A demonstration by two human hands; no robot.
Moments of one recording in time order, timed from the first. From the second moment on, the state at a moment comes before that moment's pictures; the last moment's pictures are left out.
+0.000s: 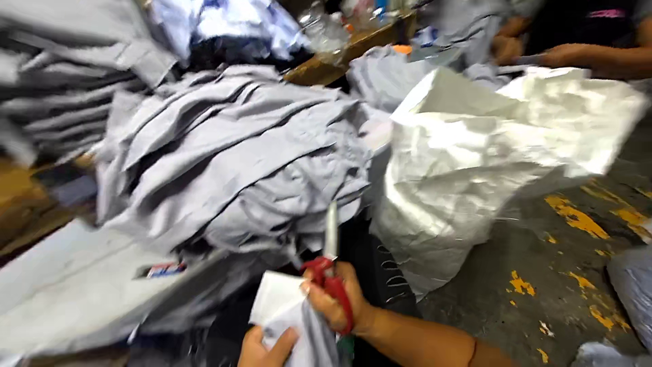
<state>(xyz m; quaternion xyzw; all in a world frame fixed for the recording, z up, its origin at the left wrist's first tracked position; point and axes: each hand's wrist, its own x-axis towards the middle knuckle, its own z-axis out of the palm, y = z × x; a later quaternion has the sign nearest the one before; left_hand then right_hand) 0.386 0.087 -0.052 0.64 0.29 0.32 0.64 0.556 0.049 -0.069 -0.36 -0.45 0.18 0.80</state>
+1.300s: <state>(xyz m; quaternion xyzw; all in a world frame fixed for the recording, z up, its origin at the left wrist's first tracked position) 0.383 0.110 -0.081 0.65 0.33 0.40 0.56 0.634 0.013 -0.107 -0.50 -0.66 0.44 0.36</state>
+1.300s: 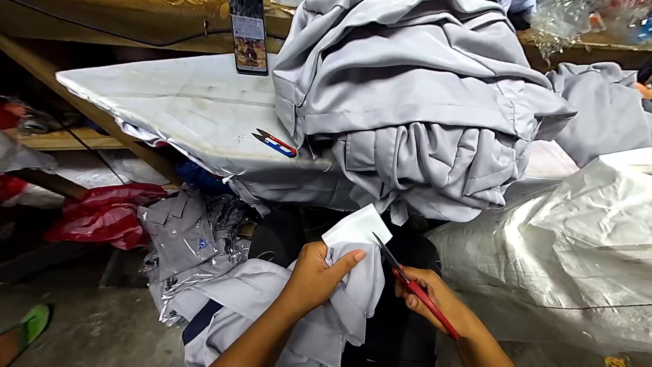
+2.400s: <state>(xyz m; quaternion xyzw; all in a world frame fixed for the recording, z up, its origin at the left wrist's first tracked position) 0.373 0.146 -0.081 0.79 0.17 0.15 0.57 0.674 -0.005 -0.092 -0.47 -0.72 0.47 0.21</state>
